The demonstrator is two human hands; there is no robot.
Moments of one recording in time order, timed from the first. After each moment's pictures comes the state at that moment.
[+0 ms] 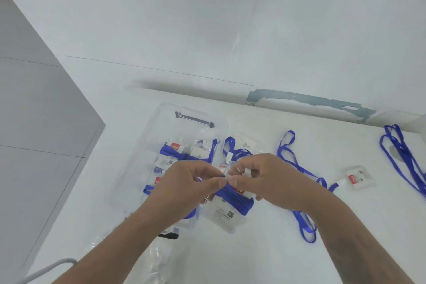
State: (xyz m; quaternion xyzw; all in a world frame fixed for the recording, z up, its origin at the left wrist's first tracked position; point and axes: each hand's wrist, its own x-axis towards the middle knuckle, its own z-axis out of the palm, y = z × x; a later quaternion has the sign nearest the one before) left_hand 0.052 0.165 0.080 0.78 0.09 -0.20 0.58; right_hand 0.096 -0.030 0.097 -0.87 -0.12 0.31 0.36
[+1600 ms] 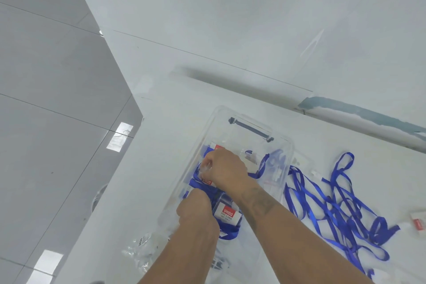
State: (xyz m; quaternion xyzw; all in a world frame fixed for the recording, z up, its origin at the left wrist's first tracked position) left_hand 0.089 0.218 -0.025 0.31 0.70 -0.11 0.63; right_hand 0.175 0.168 -0.052 -0.93 -0.13 0.31 0.15
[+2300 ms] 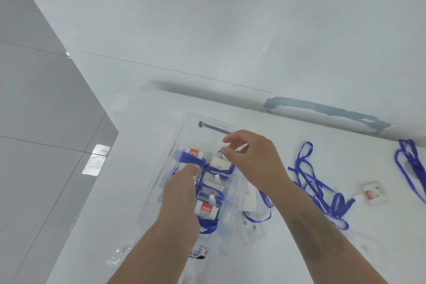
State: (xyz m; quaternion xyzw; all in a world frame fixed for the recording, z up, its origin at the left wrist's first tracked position) left_hand 0.082 0.212 0.081 0.43 0.50 -0.14 0.74; right_hand 0.154 0.076 0.063 -0.92 -0.05 0.12 0.36
